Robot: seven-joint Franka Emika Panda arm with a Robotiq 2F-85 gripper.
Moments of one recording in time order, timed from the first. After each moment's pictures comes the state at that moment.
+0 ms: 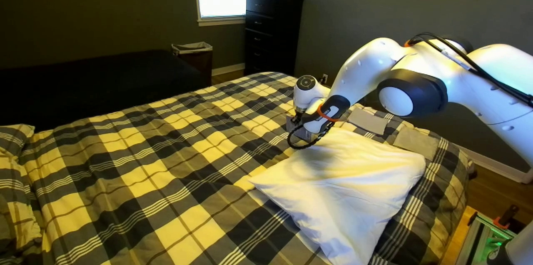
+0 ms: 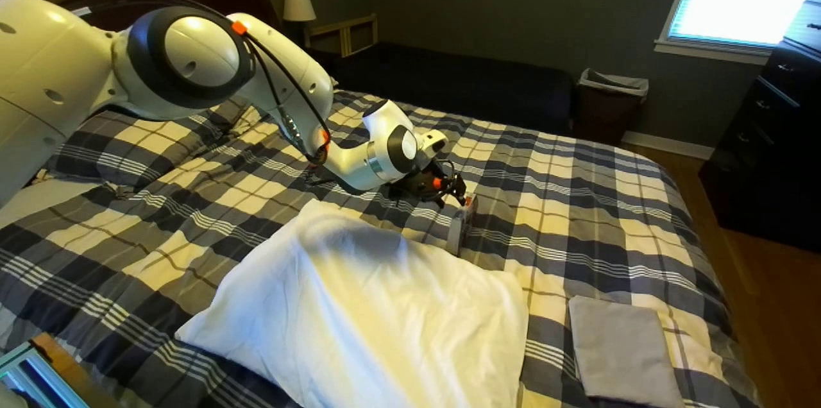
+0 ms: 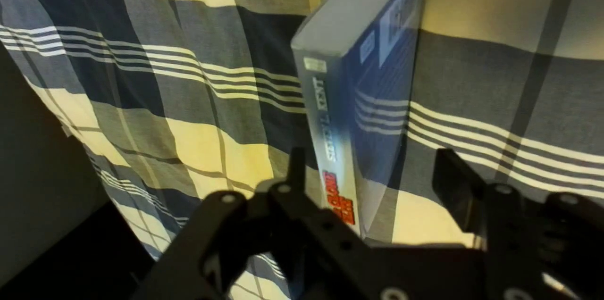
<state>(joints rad) 0.16 1.04 -0.46 -1.46 -0.37 2.86 0.22</state>
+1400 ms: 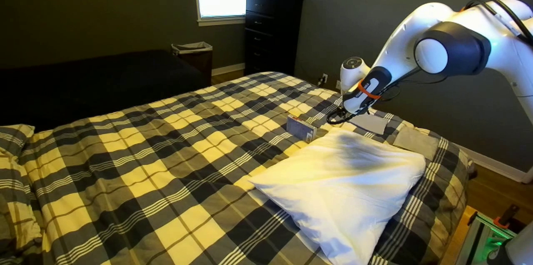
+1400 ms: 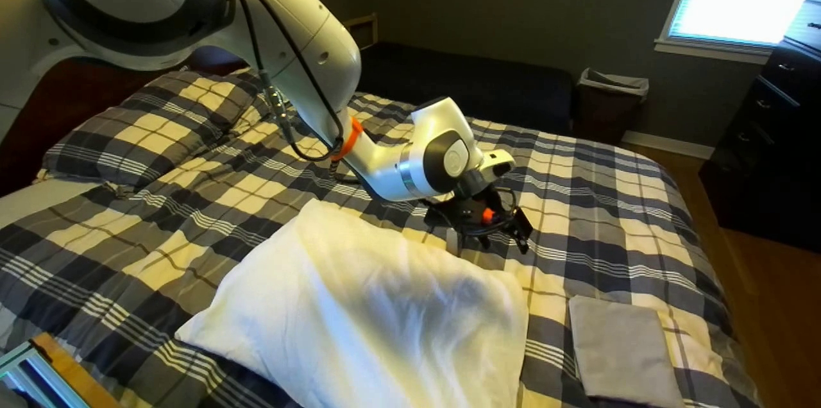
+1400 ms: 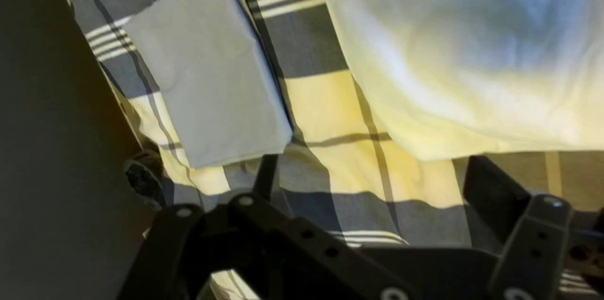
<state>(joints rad) -0.02 0.78 -0.51 -1.77 -0.36 2.78 0.14</state>
